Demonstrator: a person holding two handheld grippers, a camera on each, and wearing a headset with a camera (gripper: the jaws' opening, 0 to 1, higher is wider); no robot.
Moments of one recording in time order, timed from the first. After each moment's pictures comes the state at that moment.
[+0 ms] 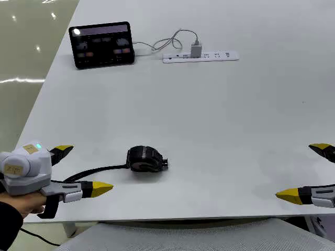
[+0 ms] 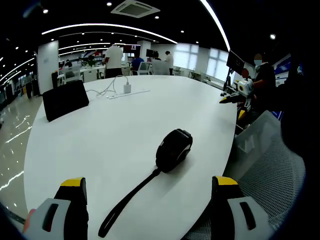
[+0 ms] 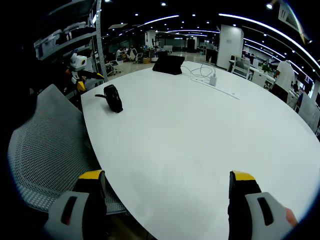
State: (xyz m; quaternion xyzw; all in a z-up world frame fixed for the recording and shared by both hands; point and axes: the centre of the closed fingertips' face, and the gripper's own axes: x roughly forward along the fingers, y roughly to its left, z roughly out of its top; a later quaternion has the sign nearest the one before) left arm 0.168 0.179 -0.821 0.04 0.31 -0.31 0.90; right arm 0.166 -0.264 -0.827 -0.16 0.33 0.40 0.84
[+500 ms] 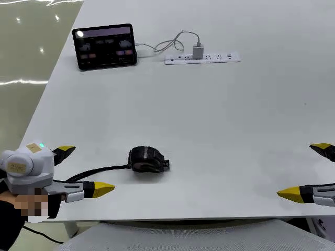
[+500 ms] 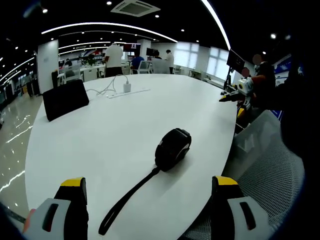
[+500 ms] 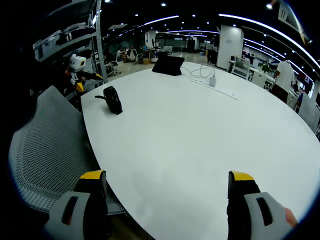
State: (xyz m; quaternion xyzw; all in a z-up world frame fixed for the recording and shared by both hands) left arm 0.165 0.181 -0.819 0.05 0.32 -0.31 0.89; right arm 0.170 -0.265 -0.823 -0.16 0.33 0.39 0.84
